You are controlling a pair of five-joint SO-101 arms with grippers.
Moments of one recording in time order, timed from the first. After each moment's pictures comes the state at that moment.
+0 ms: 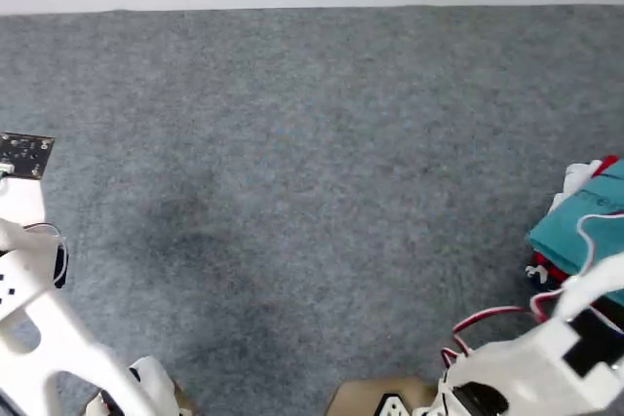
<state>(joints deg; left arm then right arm) -44.7 -34.6 27.1 95.2 -36.5 49.7 10.0 -30.2 92.1 25.6</state>
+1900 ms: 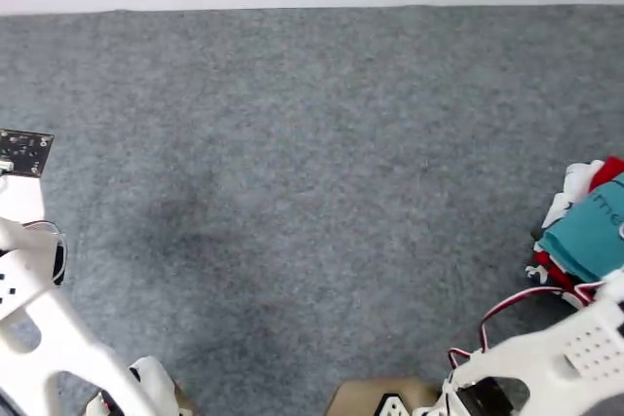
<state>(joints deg) -44.3 -34.6 27.1 93.5 -36.5 55.7 25.8 -41.1 84.1 33.5</state>
